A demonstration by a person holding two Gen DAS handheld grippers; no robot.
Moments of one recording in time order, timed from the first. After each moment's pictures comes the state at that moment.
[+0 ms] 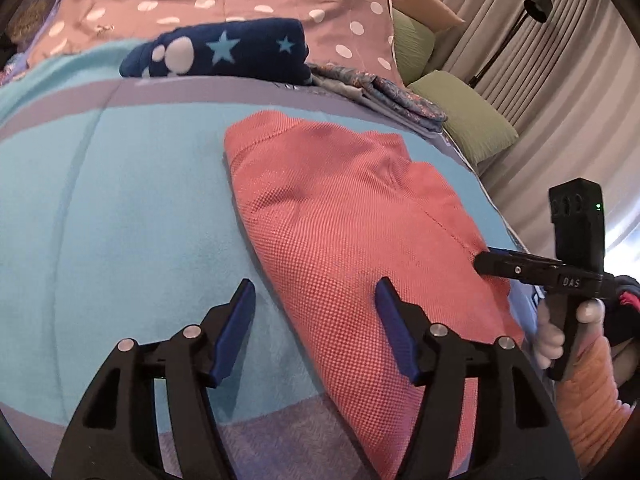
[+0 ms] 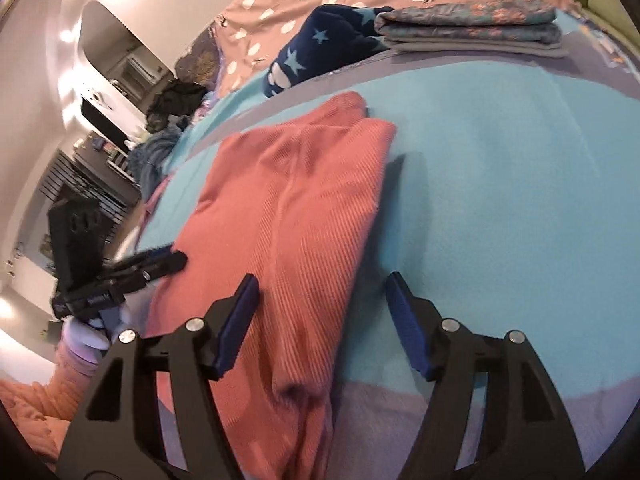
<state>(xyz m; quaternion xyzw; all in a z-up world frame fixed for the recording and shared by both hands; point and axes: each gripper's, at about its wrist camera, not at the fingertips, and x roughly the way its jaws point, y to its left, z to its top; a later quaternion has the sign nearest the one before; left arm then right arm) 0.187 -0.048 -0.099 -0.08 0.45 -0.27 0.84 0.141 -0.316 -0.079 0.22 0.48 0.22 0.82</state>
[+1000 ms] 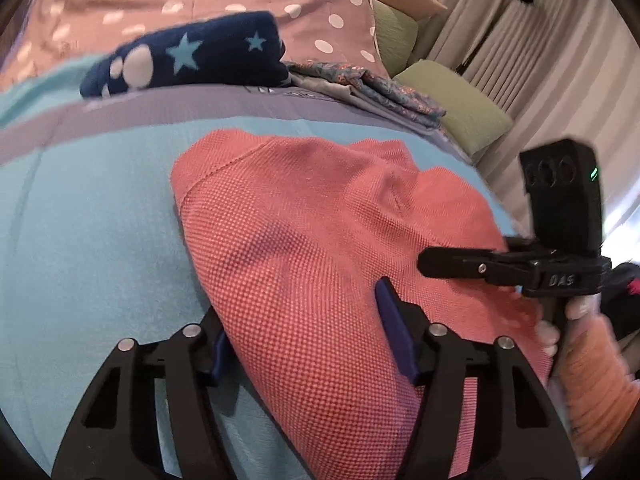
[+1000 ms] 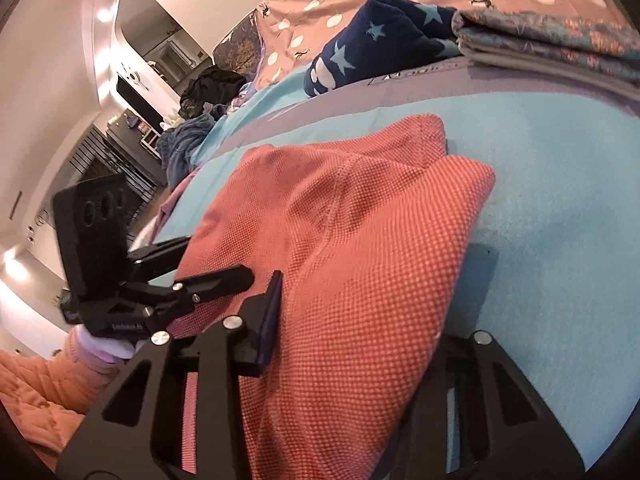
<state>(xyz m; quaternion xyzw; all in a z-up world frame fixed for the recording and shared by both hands) 0.227 -0.088 -0.109 -0.03 0.44 -0.30 0.85 0.194 -0.278 -0.085 0.18 0.46 0.29 0.82</state>
